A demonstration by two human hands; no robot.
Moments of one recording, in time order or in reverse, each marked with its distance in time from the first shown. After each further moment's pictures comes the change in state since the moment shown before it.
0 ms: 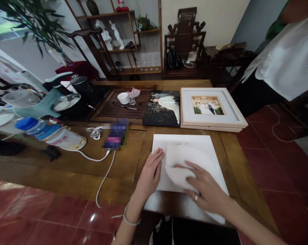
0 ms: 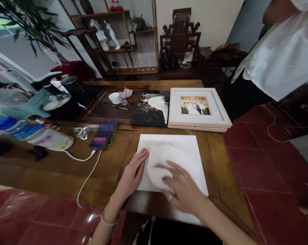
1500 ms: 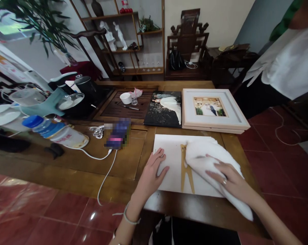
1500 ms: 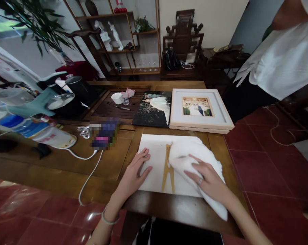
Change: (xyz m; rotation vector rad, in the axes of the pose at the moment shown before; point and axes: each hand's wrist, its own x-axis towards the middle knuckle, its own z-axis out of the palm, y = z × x) left_hand 0.000 0.002 0.000 0.063 -0.009 0.036; right_hand -0.033 0.046 -0.042 0.072 -0.027 0.423
